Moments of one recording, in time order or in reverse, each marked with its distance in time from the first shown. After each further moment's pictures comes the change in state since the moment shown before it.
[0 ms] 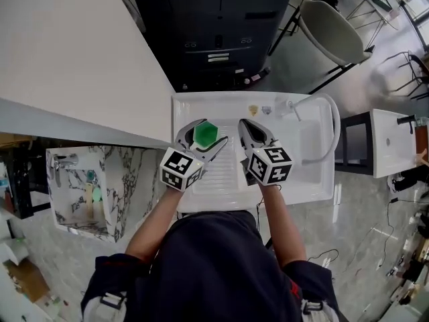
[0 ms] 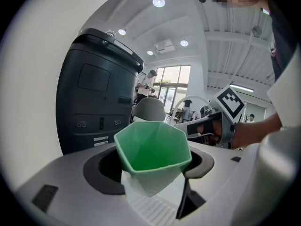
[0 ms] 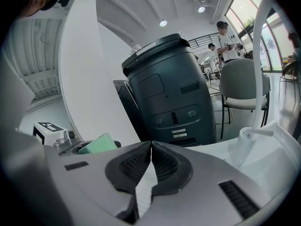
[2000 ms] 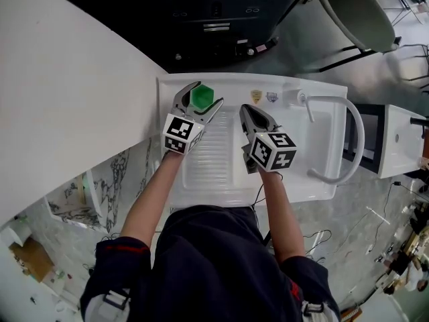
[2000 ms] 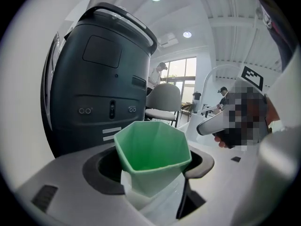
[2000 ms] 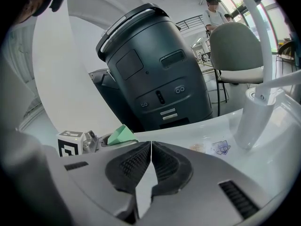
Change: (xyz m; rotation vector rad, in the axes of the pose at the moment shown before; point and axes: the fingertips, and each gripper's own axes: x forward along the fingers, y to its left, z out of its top) left arm 0.107 0.101 -0.069 0.036 0.031 0.120; right arm 0.062 -0.074 -0.061 0.138 0.168 -0.016
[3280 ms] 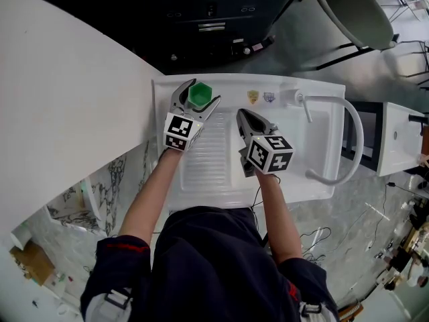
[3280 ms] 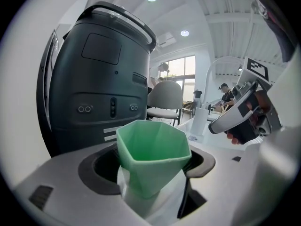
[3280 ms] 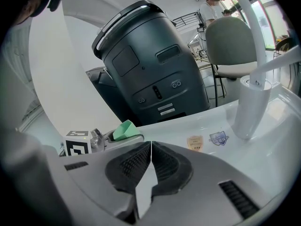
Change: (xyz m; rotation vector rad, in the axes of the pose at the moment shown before) left arm 0.018 0.010 -0.013 0.041 -0.008 0.024; right arm 0.001 -0.008 -0.017 0.033 0.033 -0.012
